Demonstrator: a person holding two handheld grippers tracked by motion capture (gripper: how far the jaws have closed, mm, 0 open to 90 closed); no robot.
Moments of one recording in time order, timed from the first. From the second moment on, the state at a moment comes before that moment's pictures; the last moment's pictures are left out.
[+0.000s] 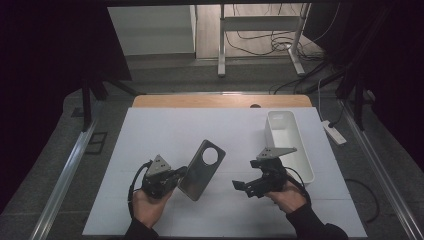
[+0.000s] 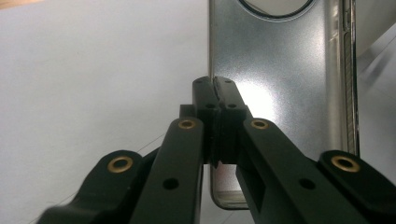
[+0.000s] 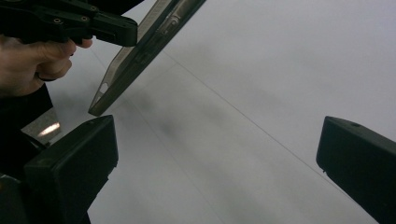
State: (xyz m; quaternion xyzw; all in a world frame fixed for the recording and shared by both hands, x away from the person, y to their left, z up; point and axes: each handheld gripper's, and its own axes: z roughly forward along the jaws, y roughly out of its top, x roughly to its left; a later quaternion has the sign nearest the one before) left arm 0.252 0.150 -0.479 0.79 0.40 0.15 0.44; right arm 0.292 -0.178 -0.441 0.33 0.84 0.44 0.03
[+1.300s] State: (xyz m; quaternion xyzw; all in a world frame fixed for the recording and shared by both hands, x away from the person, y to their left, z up) left arm 0.256 0.129 -0.483 0.79 0.40 0.13 0.45; right arm 0.306 -0.120 -0.464 0.35 0.82 0.45 -0.06
